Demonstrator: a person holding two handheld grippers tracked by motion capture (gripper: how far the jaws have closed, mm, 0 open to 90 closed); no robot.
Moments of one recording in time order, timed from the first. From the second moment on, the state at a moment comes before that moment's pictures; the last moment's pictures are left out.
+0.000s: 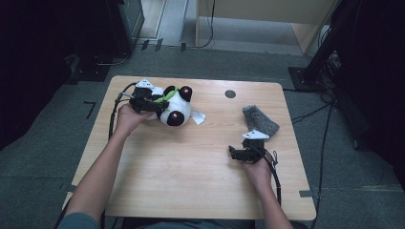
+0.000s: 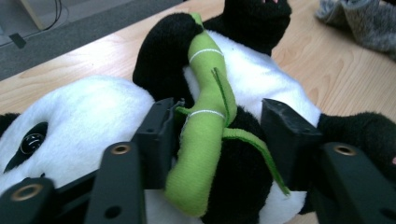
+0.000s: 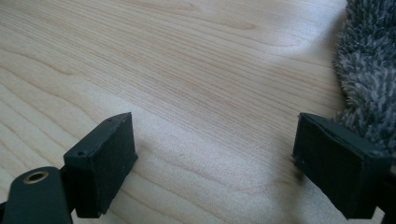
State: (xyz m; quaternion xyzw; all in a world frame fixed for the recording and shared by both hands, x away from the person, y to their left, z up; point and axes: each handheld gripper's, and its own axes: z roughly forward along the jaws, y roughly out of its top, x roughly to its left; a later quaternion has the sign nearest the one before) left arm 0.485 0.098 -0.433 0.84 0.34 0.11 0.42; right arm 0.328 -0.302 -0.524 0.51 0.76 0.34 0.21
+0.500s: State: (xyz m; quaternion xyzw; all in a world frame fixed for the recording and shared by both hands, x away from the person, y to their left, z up) left arm 0.479 0.095 -0.423 0.82 0.38 0.09 0.42; right arm 0.330 -0.303 -0.517 0.52 0.76 0.33 0.21
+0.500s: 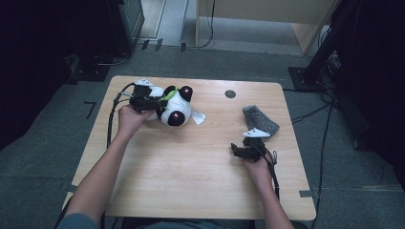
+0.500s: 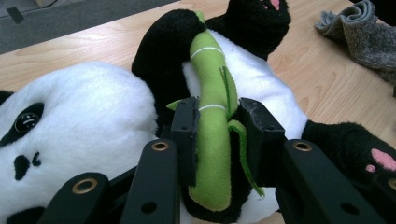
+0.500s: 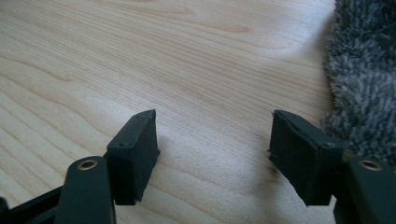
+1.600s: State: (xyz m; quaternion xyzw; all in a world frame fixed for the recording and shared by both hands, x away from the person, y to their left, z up) left arm 0.400 0.070 -0.404 0.81 0.39 0.07 0.43; right arm 0.351 -0.323 -0.463 0.53 0.72 0.39 0.22
